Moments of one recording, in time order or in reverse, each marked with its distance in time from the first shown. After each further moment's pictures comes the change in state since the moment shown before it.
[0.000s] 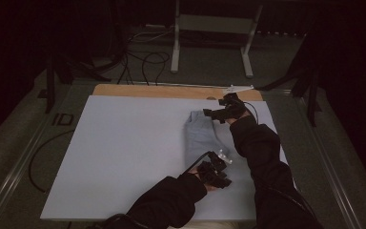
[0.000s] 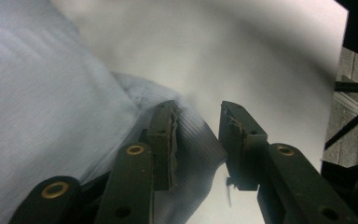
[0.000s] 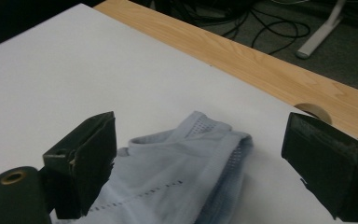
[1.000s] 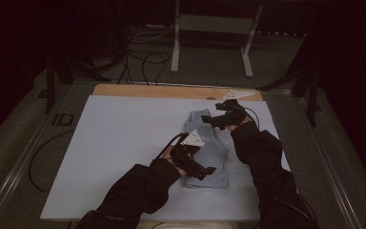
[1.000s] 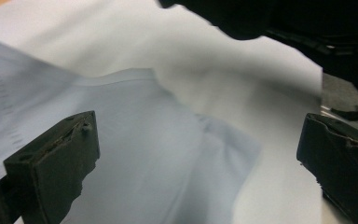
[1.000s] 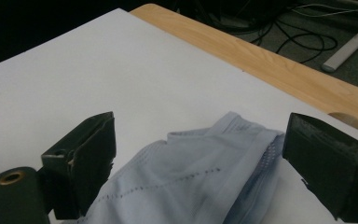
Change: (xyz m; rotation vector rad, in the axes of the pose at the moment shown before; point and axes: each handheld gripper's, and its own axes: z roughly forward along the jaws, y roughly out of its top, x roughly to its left) left arm 0.040 -0.015 -0.097 -0.243 0.058 0.119; right arm 0.020 -0.009 -0.014 -0.035 0.088 -0.044
